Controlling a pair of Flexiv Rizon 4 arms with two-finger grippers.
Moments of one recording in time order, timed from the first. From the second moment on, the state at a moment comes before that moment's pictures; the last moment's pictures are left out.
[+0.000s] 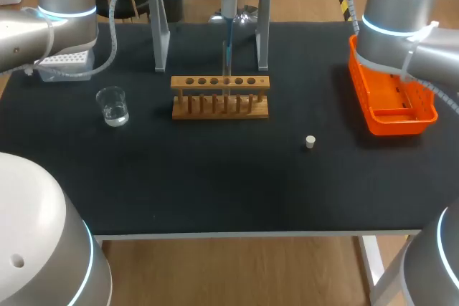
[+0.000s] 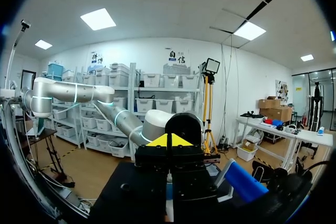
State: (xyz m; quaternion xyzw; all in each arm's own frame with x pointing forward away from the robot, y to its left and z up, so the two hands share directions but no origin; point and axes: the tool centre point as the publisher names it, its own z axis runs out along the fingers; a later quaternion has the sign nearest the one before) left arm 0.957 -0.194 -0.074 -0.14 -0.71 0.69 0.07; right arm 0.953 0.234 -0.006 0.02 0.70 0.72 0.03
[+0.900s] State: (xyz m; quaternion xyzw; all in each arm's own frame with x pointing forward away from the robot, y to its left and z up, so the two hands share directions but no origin) left arm 0.957 -0.194 -0.076 -0.14 -0.71 0.69 0.07; right arm 0.951 0.235 -0.025 0.03 0.71 0.70 0.01
